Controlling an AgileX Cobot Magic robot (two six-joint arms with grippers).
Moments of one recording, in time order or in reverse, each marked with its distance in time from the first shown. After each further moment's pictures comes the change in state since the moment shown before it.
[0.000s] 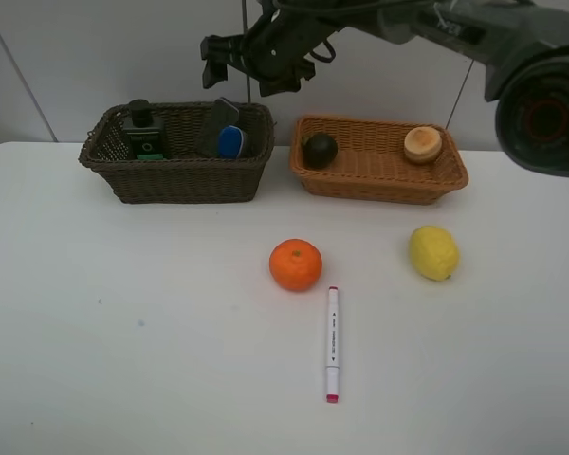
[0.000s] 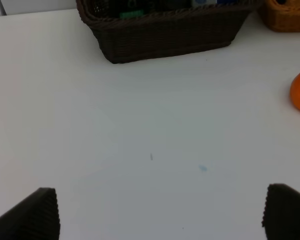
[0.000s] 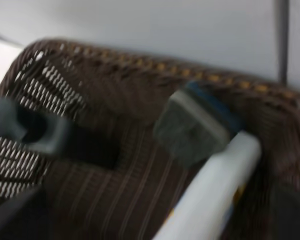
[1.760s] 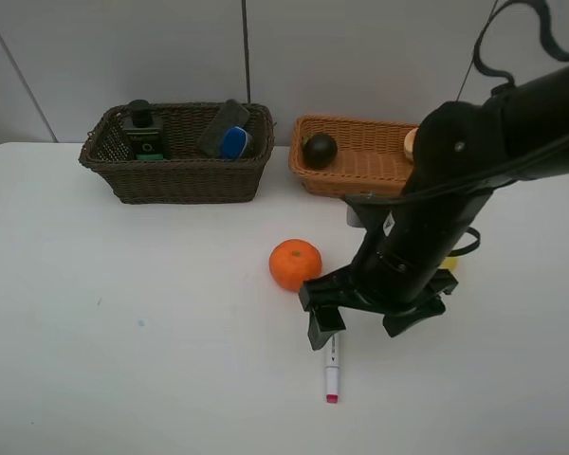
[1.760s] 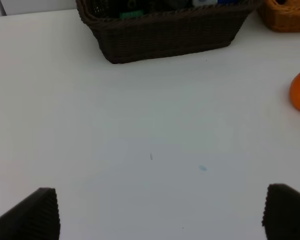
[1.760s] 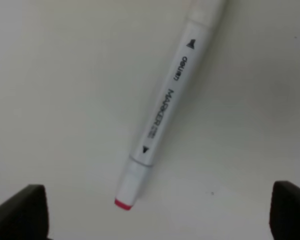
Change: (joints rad) left arm 0.000 0.000 0.000 0.000 0.000 0.000; right arm 0.142 -0.660 1.408 -0.022 -0.021 0.177
